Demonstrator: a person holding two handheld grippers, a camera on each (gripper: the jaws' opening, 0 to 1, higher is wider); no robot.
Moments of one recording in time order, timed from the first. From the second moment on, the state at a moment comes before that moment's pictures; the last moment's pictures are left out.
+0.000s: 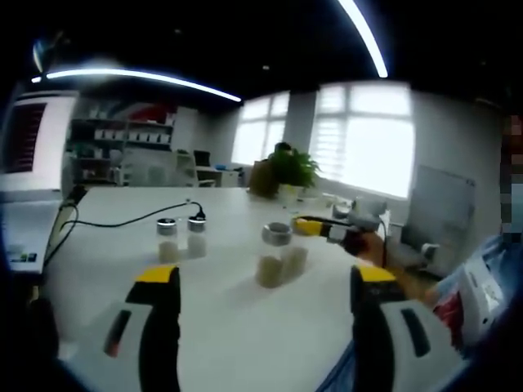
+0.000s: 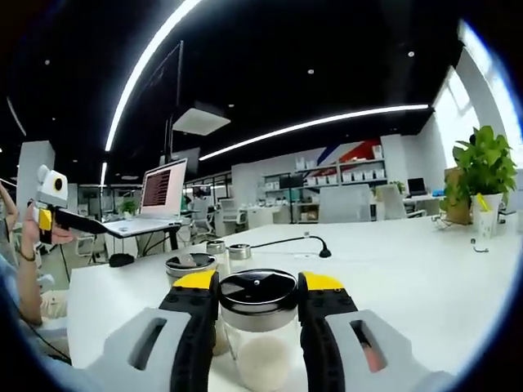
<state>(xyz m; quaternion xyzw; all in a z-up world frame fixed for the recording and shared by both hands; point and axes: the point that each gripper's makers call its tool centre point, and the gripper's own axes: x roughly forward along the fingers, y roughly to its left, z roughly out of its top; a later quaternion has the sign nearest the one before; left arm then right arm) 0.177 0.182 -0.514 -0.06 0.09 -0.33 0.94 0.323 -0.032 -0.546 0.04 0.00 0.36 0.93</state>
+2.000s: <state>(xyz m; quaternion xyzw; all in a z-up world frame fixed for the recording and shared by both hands) 0.178 0.177 -0.518 -0.06 0.10 -0.33 0.94 0.311 -0.017 -0.552 0.05 0.04 0.59 0.81</state>
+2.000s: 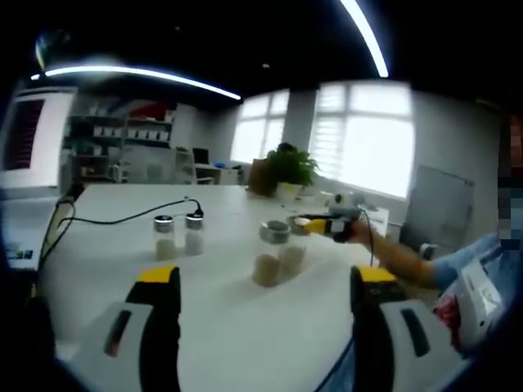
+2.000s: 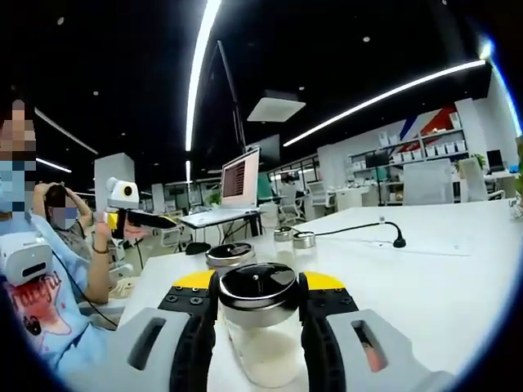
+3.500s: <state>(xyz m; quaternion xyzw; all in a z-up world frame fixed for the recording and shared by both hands) 0.178 0.179 -0.516 -0.06 0.10 -0.33 0.94 0.280 -0.099 -0.518 -0.02 -0.01 0.37 0.93</state>
